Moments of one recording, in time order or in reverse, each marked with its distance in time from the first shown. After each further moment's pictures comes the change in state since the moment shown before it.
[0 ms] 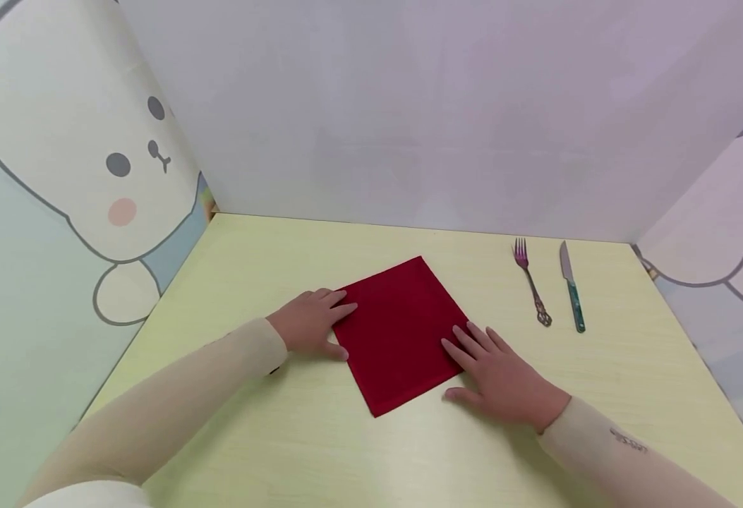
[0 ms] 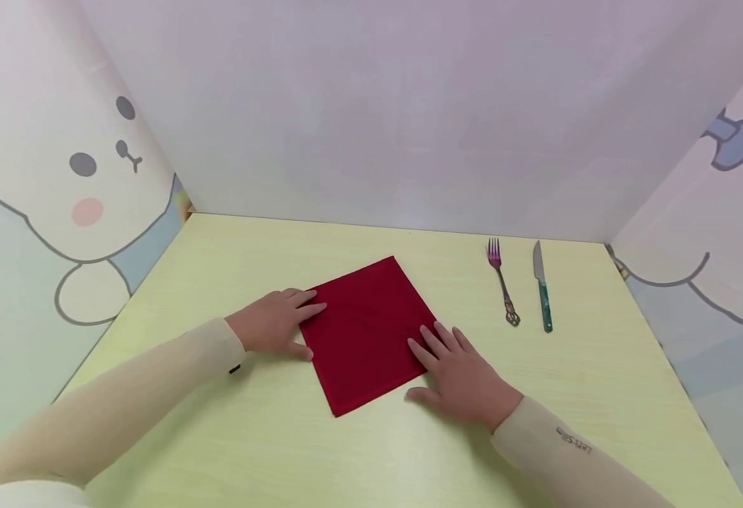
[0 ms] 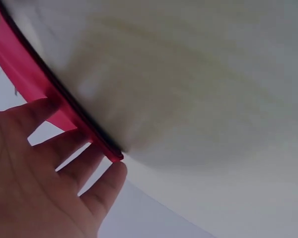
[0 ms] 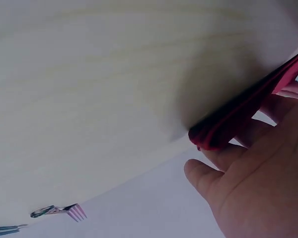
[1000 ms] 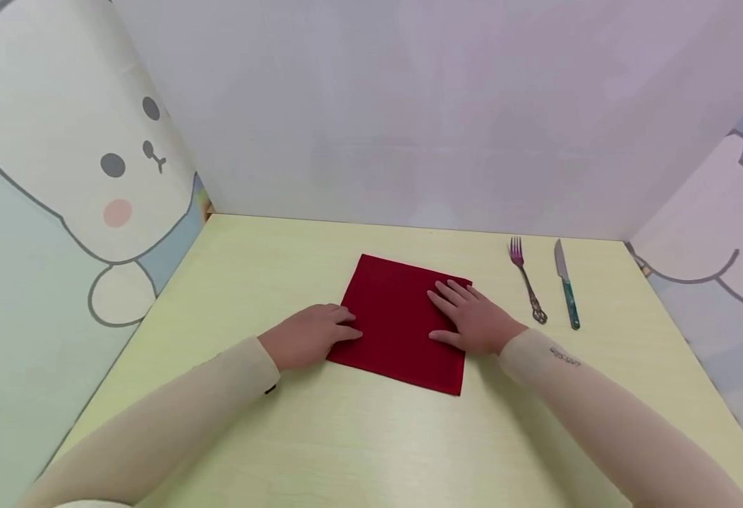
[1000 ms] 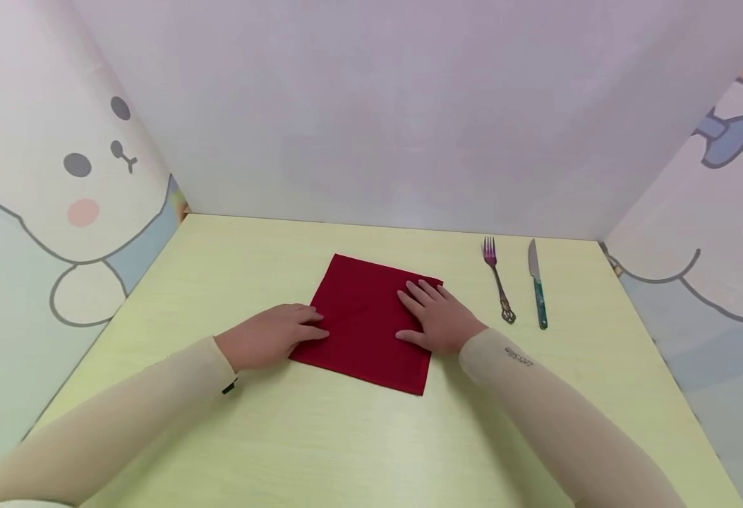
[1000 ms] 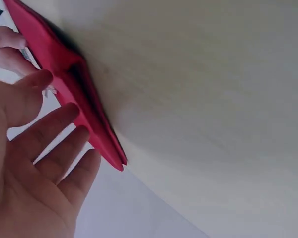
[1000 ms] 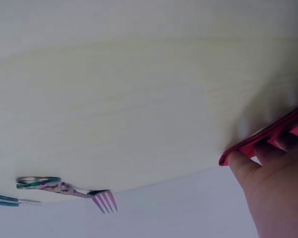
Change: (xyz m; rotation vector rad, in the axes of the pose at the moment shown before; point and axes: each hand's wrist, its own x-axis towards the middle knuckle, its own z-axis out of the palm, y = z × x) left_hand -0.018 0.018 0.005 0.008 0.200 0.274; right_hand 0.080 0.054 -0.003 -0.006 -0.112 0.023
